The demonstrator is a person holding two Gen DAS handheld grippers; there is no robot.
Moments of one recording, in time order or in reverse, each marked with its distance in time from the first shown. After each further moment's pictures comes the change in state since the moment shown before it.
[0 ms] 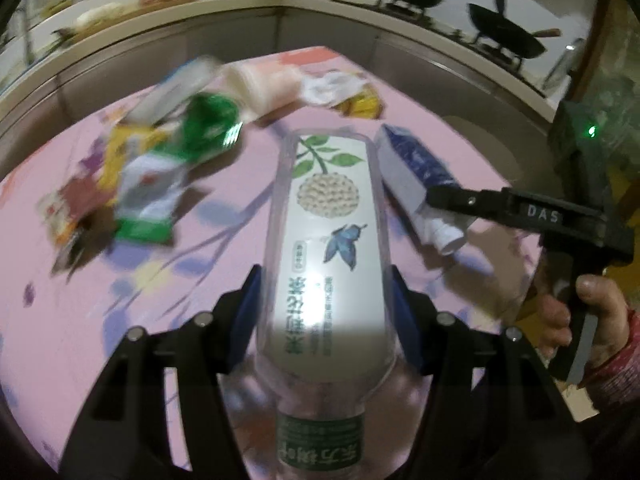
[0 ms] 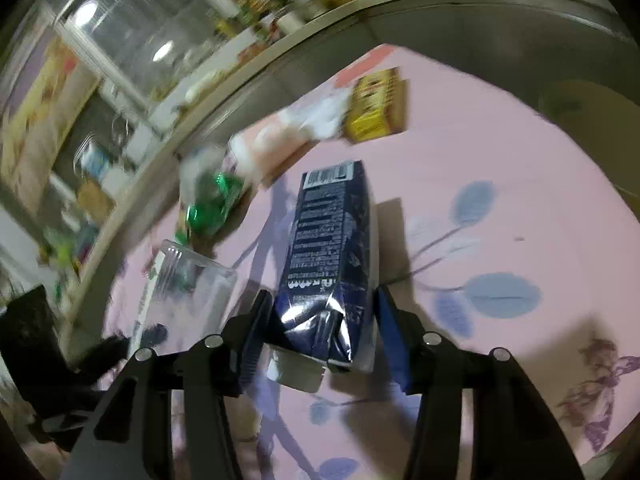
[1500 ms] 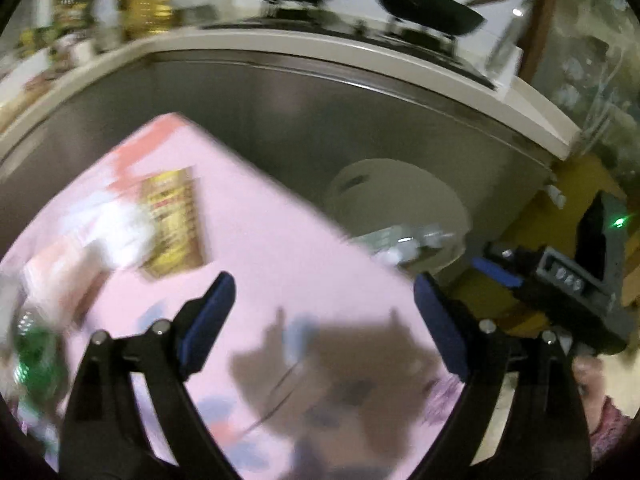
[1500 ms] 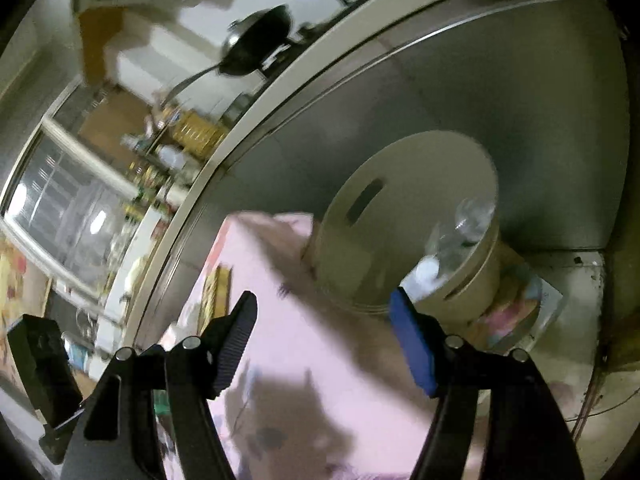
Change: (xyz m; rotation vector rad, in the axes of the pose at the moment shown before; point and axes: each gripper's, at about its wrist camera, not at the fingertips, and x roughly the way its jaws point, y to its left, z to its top) left arm 0.095 -0.139 0.139 0.204 -0.022 -0.067; right arm -0.103 -0.157 0.026 0.416 -0.399 -0.120
